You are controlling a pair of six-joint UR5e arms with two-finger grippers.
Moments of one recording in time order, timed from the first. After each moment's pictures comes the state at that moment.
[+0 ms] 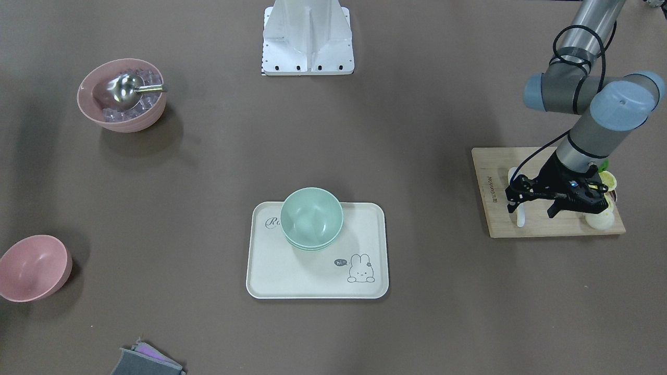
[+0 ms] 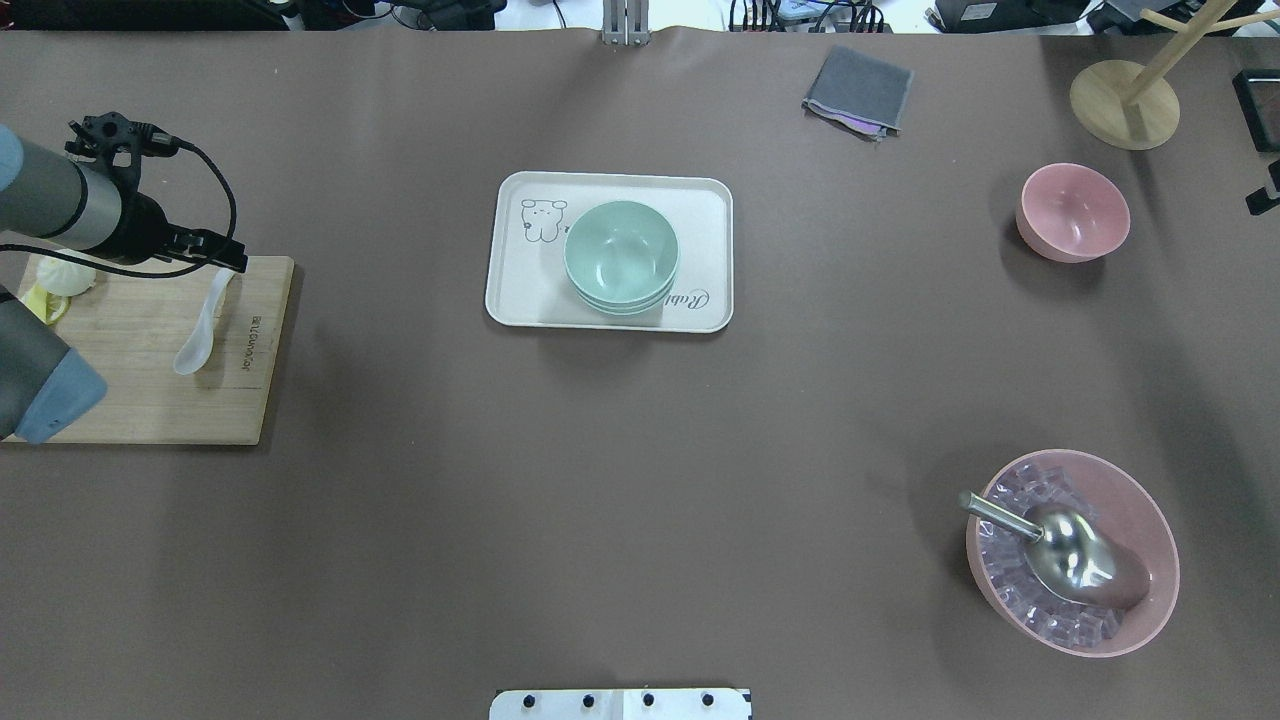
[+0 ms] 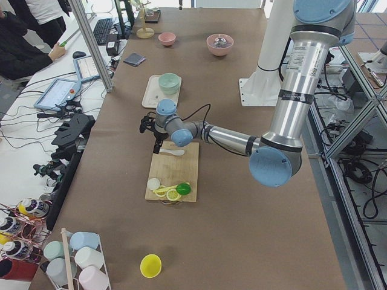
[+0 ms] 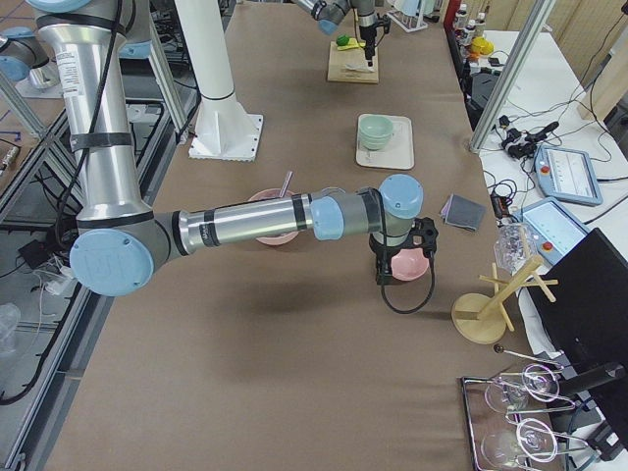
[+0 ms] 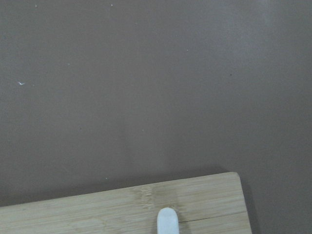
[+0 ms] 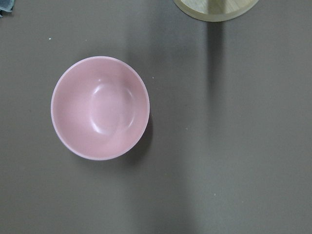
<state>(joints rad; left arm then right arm) -0.96 -1.80 -1.52 -2.18 -2.04 -0.76 1.41 -1.39 1.52 -1.46 2.45 0.23</state>
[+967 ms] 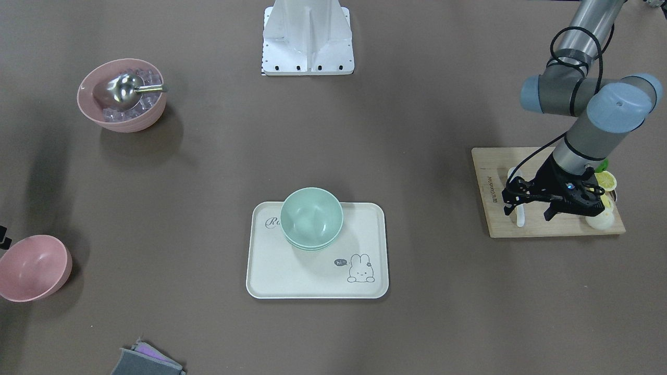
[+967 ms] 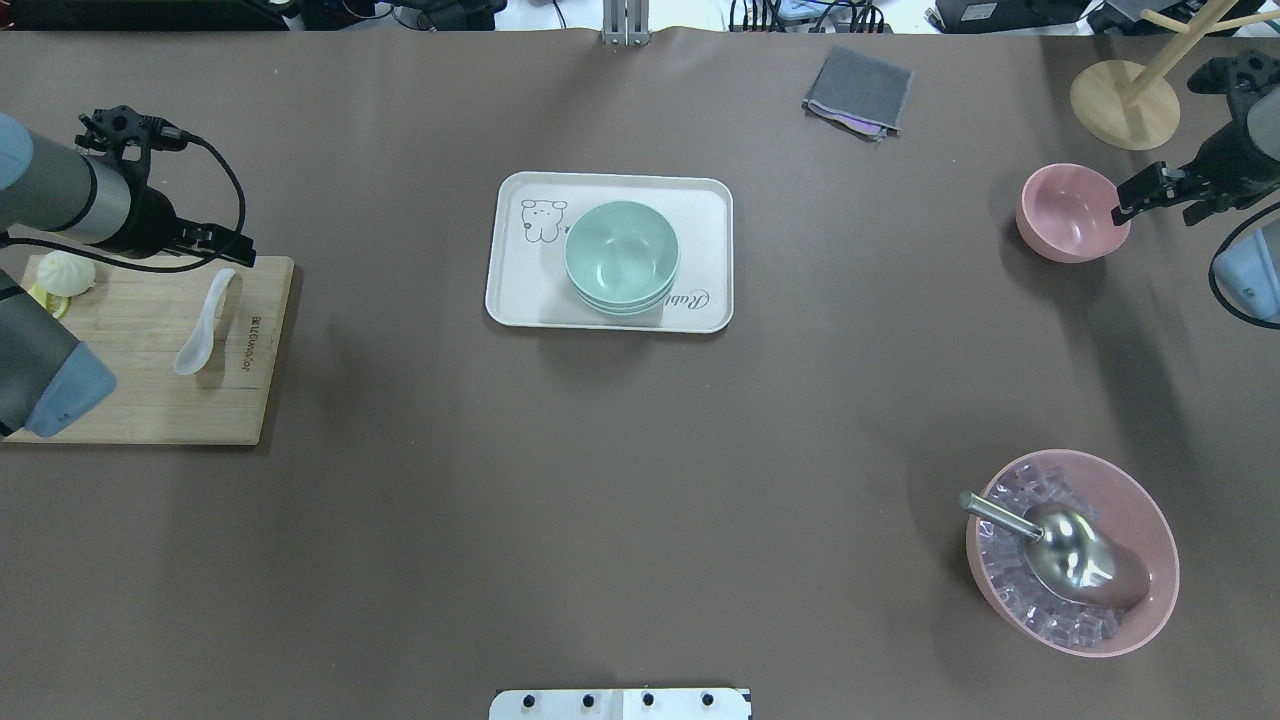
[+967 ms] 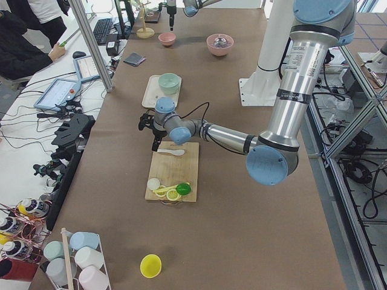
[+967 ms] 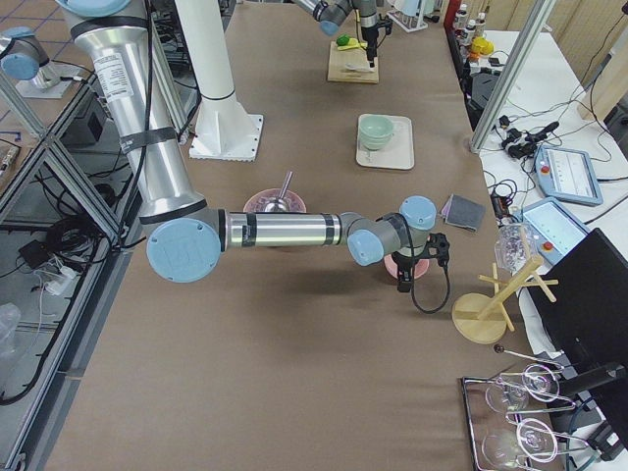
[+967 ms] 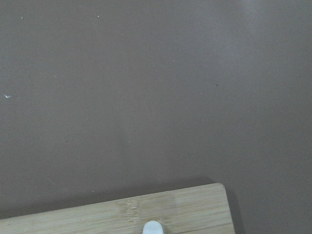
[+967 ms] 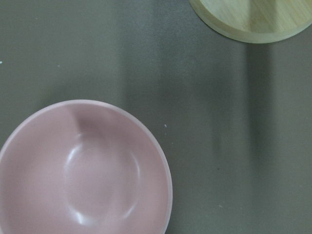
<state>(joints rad) -0.96 -1.81 -1.51 -2.18 -2.04 -0.75 1.23 -1.27 1.24 -1.11 2.28 0.52</state>
